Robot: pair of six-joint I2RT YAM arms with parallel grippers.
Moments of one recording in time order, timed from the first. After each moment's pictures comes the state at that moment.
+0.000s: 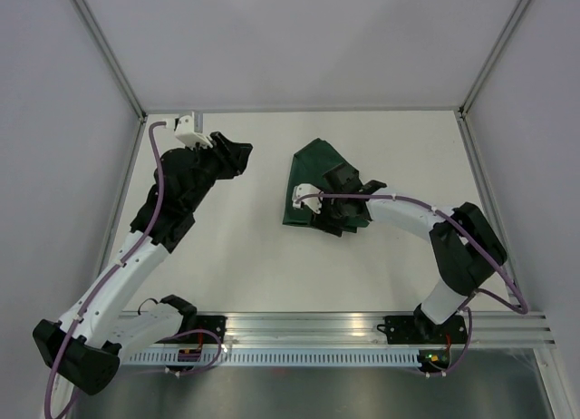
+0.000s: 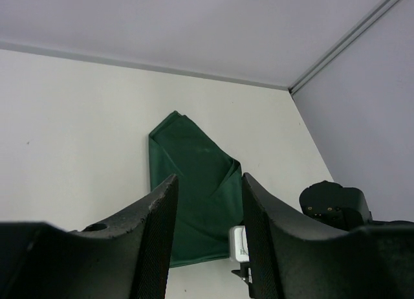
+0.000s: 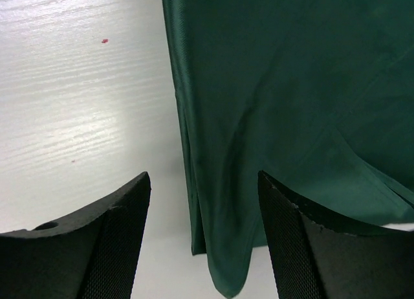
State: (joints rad) left arm -0.47 0.99 1.01 -0.08 -0.10 -0.50; right arm 0.63 1.65 1.05 -0.42 -0.22 -0.71
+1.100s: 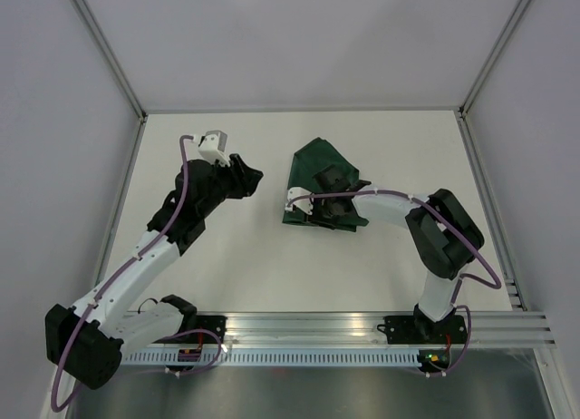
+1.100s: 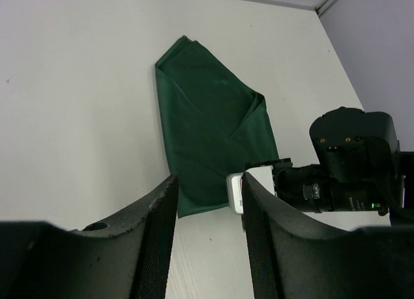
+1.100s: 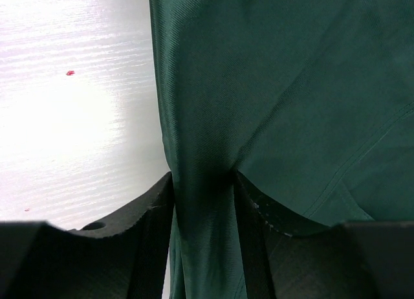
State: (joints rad) left arm -0.47 1.03 0.85 -0.07 0.01 -0.45; right arm 0.65 1.82 1.10 -0.33 -0.21 -0.78
